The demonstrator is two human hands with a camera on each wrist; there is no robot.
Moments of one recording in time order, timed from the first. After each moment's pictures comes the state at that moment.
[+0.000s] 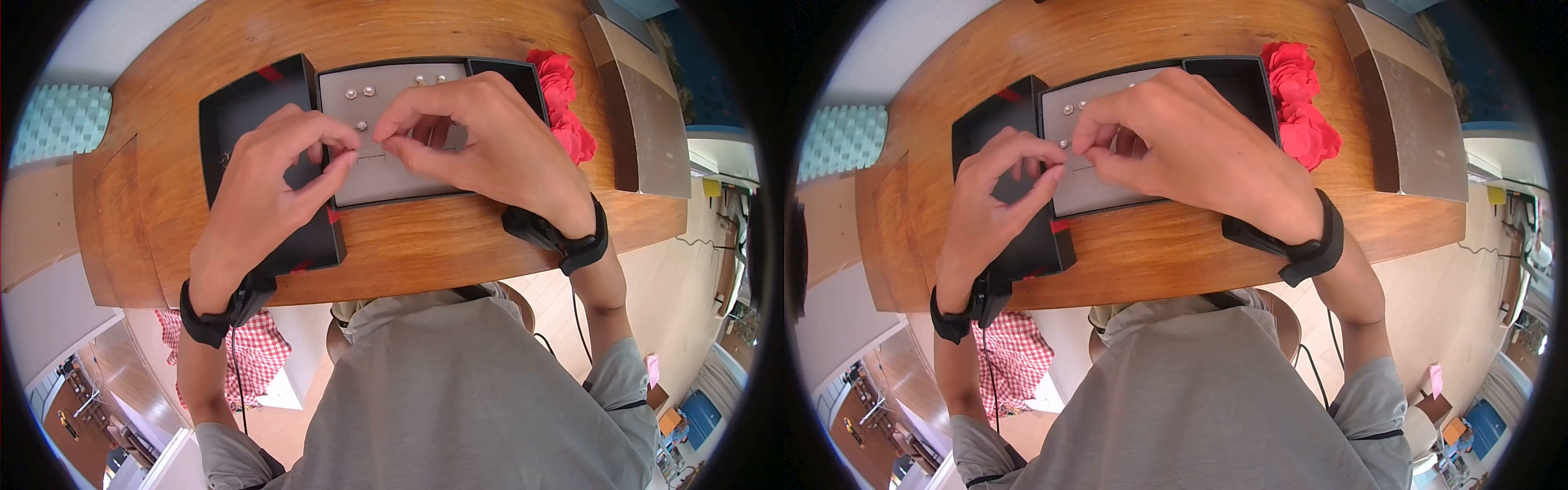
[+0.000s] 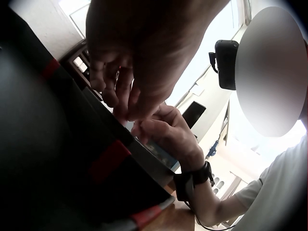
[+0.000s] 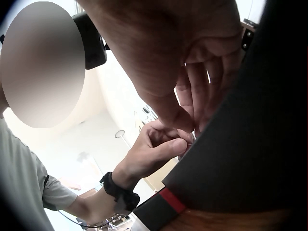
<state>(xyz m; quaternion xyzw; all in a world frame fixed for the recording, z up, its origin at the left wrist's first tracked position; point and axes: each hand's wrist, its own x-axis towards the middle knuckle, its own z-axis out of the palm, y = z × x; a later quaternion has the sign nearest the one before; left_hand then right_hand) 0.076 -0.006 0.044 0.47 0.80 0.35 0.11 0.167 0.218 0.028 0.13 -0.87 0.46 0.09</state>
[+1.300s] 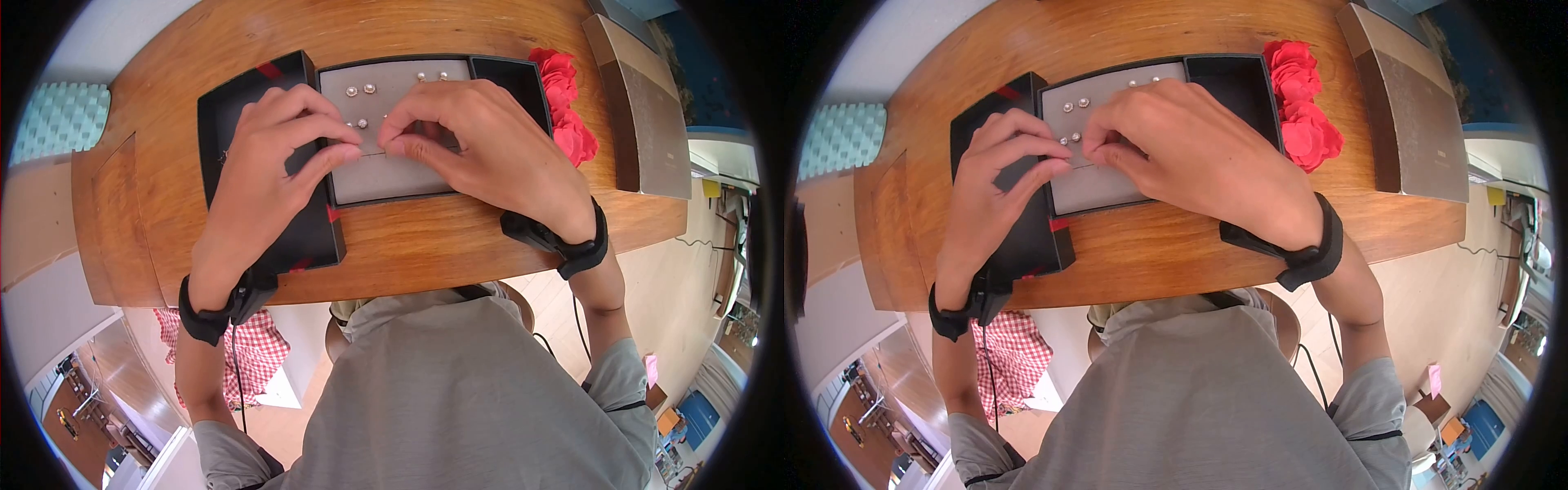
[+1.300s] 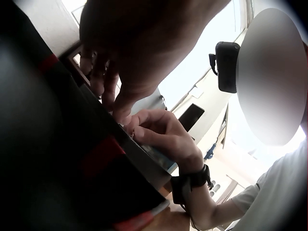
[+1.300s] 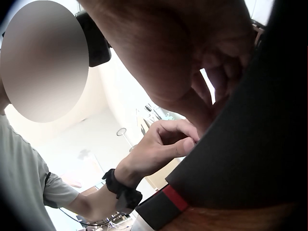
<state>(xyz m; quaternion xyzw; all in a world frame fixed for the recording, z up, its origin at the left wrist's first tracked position) 0.067 -0.008 0.037 0.51 0.81 0.30 0.05 0.168 0.215 0.029 0.13 -0.90 0.42 0.07</state>
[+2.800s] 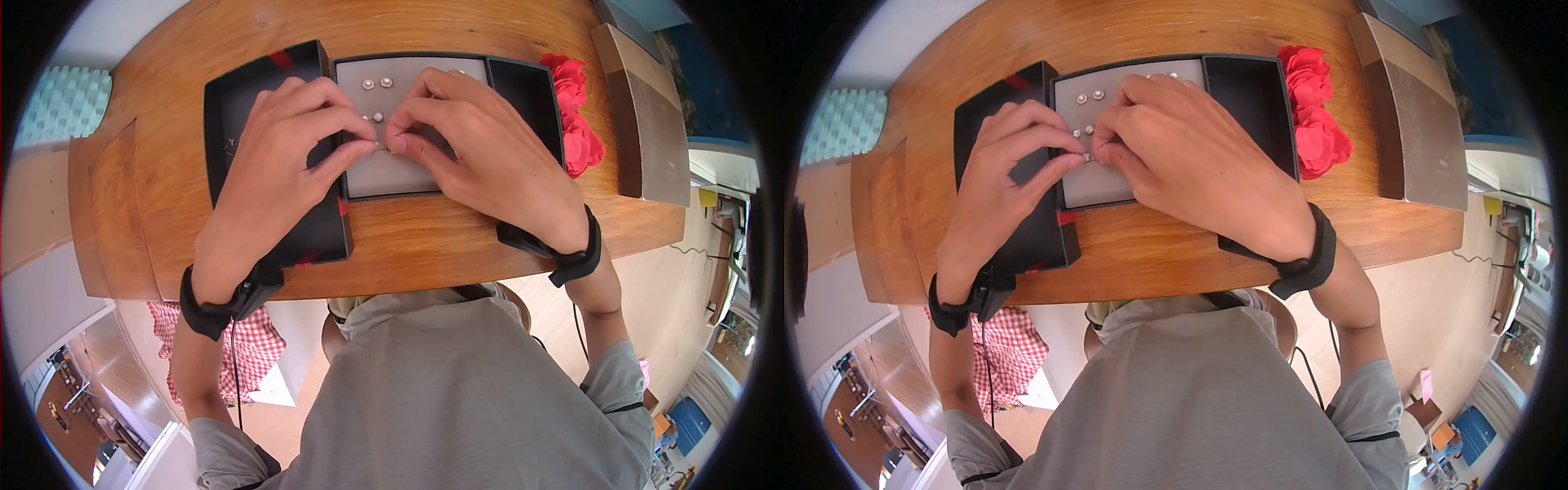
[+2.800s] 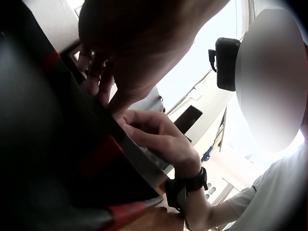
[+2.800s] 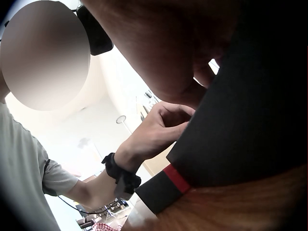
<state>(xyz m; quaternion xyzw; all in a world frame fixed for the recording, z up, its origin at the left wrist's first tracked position) 0.067 -0.009 0.034 0.52 0.80 0.29 0.04 0.171 0.200 0.020 0.12 -0.92 0.35 0.12</state>
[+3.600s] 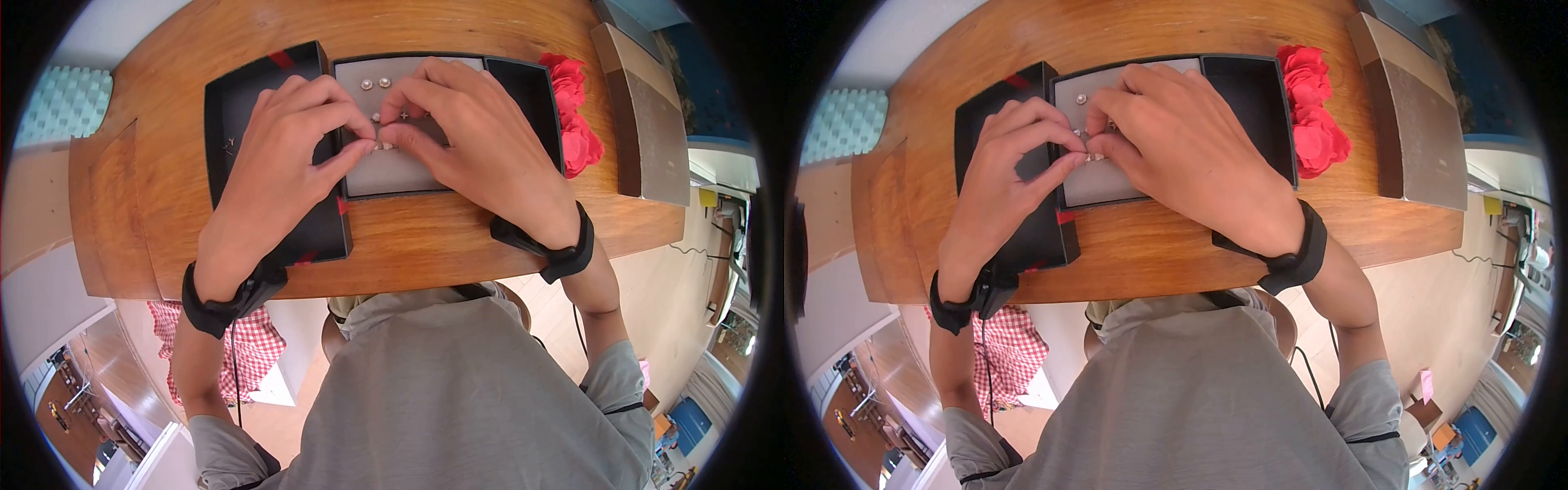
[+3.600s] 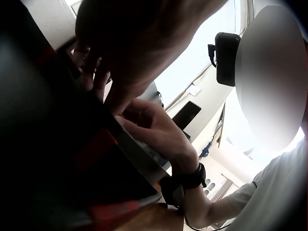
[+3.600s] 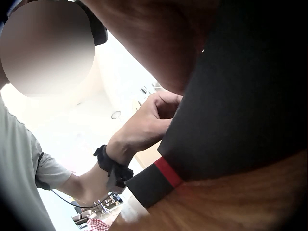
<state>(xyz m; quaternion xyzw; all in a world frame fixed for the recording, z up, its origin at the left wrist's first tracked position) 0.069 -0.005 0.036 0.51 0.81 0.27 0.06 0.164 0.198 0.014 0.11 -0.93 0.31 0.17</state>
